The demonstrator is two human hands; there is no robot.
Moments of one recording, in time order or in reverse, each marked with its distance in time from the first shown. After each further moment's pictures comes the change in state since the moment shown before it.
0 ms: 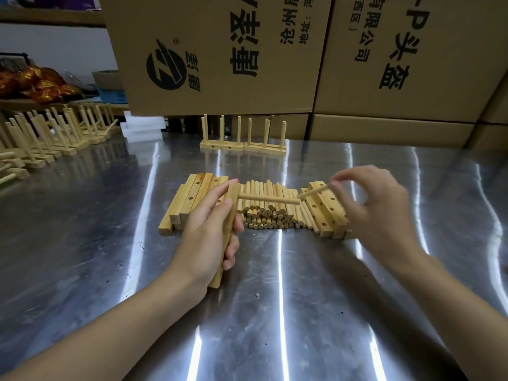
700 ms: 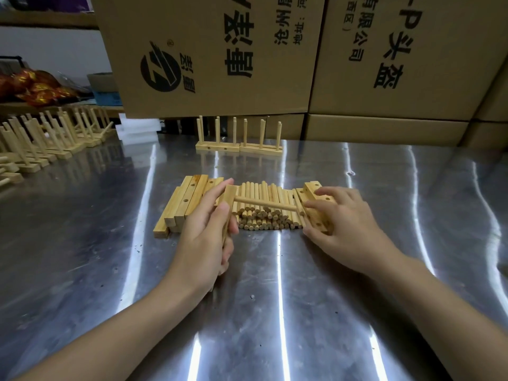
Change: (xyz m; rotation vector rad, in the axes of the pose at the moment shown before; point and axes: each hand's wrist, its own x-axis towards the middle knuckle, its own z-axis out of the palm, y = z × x) left_hand -0.002 -0.007 0.002 0.133 0.030 0.122; right_hand -0.011 0.015 0.017 -0.300 -0.513 -0.006
